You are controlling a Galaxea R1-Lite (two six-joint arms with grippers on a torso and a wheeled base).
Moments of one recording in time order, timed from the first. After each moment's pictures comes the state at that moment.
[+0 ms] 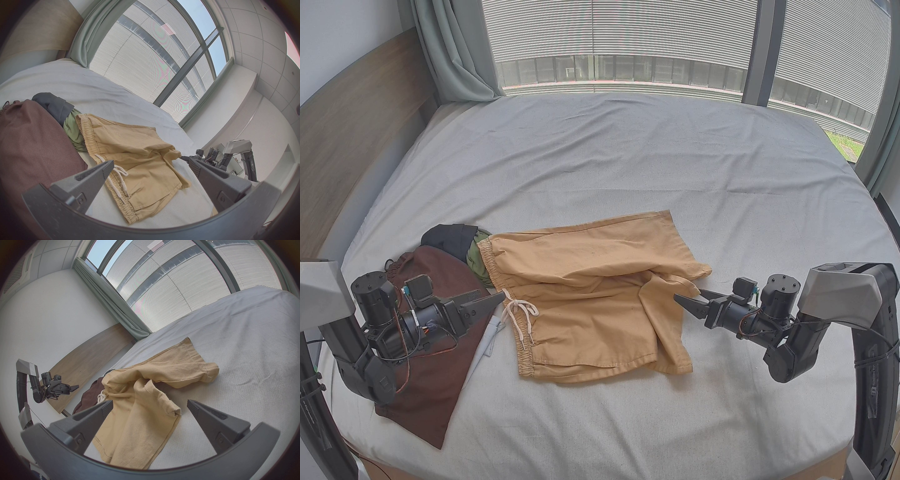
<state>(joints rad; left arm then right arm) -0.04 2.07 -0.40 -1.55 -0.68 -0.38 0.23 2.46 -0.80 -1.54 0.49 0.36</state>
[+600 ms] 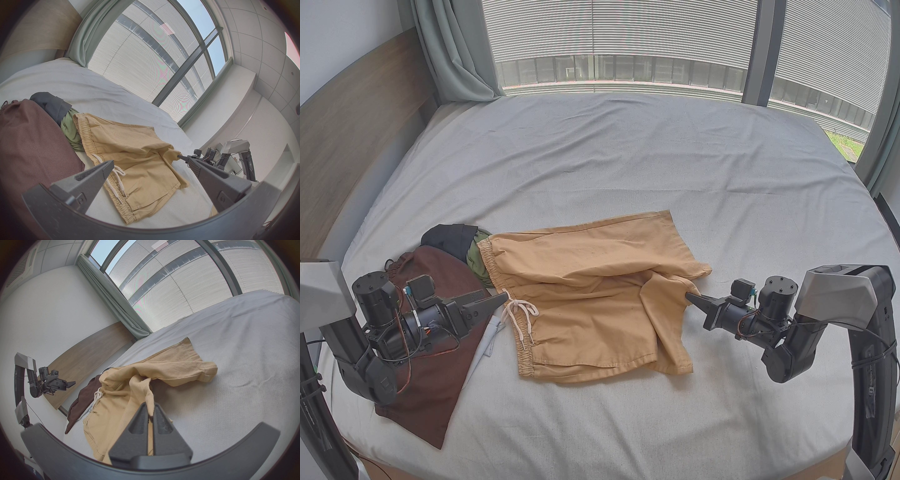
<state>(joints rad) -0.05 2.07 -0.40 -1.55 -0.68 -0.38 0.23 2.49 -0.83 -1.54 0.49 0.32</state>
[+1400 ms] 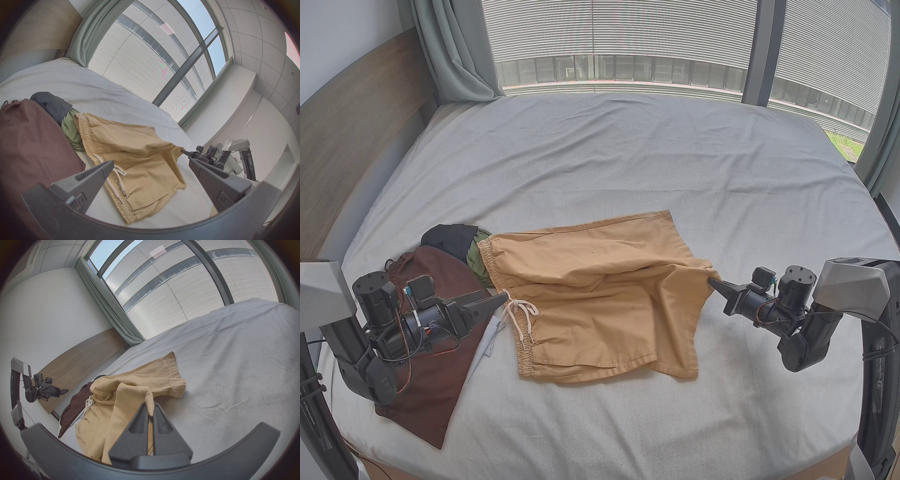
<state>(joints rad) -0.05 2.07 -0.40 -1.55 -0.68 -0.38 0.13 2.44 -0.82 -1.54 0.49 0.31</state>
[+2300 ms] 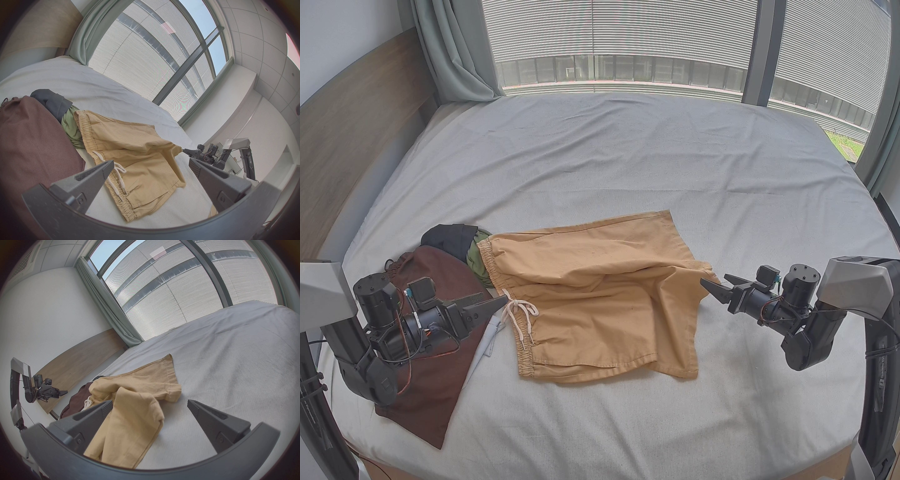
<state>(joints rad) -0.05 2.08 -0.40 -1.55 -0.69 -0.38 0.12 2.43 -0.81 -1.54 0.49 0.31</state>
